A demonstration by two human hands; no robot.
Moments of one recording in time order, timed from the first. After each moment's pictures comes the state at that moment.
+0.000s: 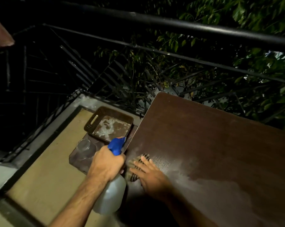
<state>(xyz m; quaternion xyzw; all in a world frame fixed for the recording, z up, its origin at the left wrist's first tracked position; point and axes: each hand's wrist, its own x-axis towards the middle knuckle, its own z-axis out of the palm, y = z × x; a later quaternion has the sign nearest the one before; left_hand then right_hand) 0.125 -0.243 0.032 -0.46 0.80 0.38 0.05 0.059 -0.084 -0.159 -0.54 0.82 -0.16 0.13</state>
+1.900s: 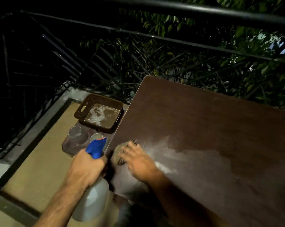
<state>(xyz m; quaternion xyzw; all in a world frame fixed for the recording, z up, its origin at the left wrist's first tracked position) 0.202 -0.217 0.026 -0.47 0.81 0.34 0.04 0.103 -0.081 -0.151 -0.52 0.83 -0.17 0.10</state>
